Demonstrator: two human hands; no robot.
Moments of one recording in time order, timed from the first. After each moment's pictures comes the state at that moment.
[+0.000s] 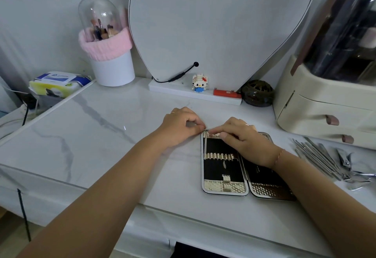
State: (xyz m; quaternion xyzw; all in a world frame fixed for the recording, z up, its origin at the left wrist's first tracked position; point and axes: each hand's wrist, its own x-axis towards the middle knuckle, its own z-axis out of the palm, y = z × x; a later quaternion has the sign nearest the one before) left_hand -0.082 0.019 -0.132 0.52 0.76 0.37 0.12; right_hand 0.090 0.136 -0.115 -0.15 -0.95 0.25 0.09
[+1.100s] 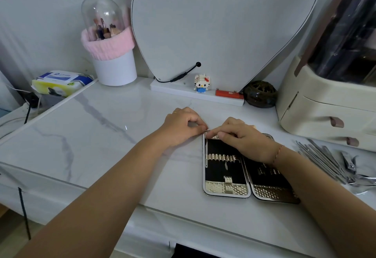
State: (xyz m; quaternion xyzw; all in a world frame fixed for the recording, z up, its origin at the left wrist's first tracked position) left_hand -0.082 0.019 -0.132 0.52 0.76 0.37 0.13; right_hand 0.083 0.138 -0.109 -0.14 -0.95 0.27 0.06
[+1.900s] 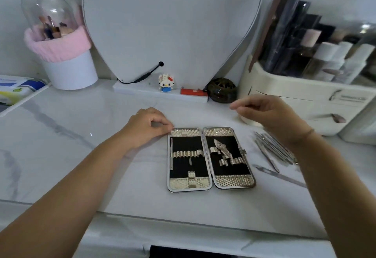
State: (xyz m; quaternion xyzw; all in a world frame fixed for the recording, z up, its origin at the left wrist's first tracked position) left_hand -0.088 0.023 -0.137 0.53 0.73 0.41 0.16; right_hand 0.172 0.171 -0.051 -0.23 -0.85 0.41 0.24
